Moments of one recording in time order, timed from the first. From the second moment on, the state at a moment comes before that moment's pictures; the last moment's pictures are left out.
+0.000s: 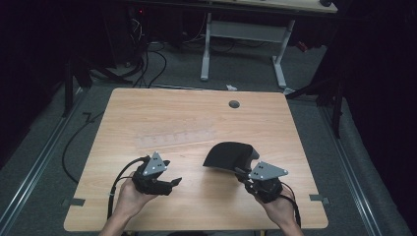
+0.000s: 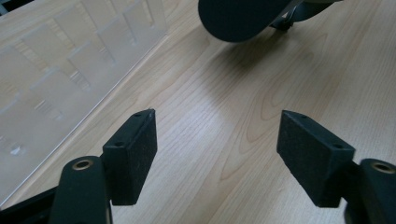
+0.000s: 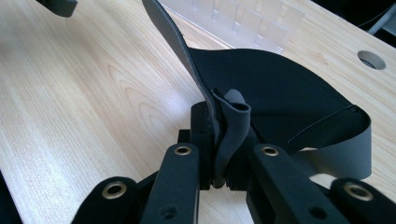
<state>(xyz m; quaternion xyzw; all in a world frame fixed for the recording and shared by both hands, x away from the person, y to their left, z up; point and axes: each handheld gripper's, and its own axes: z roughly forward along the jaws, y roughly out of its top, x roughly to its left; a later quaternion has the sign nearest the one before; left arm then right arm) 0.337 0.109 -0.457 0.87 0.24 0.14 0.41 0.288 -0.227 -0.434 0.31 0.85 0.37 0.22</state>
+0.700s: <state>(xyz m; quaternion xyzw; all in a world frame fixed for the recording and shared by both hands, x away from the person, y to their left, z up) 0.335 0.051 -0.413 0.90 0.14 0.13 0.39 0.292 -0.193 -0.424 0.28 0.87 0.36 0.21</state>
